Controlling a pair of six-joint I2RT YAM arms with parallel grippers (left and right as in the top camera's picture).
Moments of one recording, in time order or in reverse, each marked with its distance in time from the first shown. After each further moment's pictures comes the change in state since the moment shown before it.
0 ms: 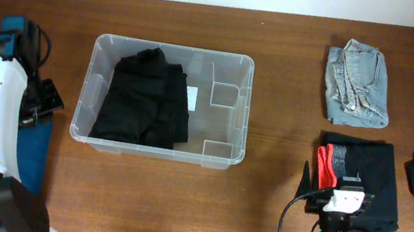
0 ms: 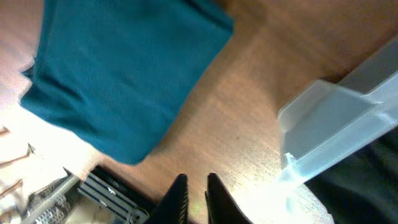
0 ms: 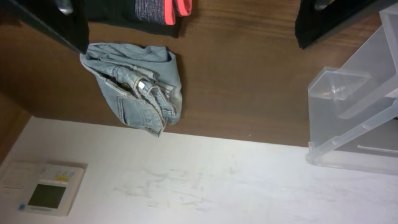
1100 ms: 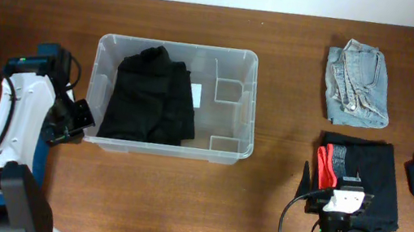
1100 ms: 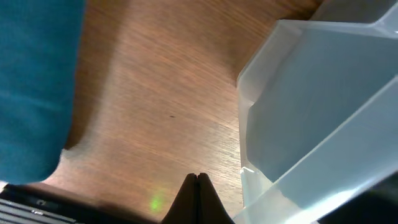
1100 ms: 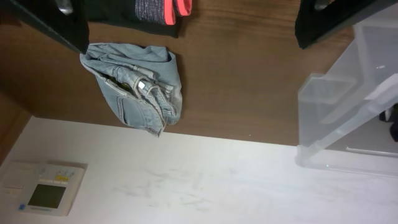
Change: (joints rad) left arm -0.099 0.000 -0.246 0.186 0.221 0.039; right arm 0.000 0.000 0.000 0.000 0.000 0.000
